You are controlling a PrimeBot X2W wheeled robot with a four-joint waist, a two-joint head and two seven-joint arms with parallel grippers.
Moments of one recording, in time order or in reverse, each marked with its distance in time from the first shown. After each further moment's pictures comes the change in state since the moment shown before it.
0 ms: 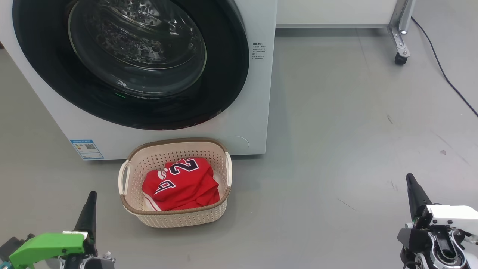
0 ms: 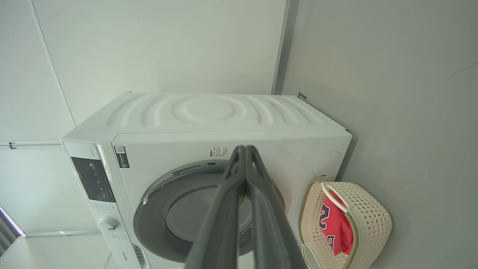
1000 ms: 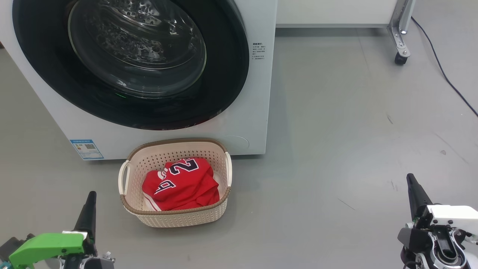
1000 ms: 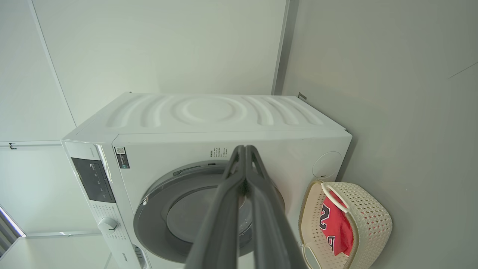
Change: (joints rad) left arm 0.000 0.000 0.002 0.000 0.000 0.000 0.000; right arm 0.000 0.000 -0.002 0.000 0.000 0.000 0.000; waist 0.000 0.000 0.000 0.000
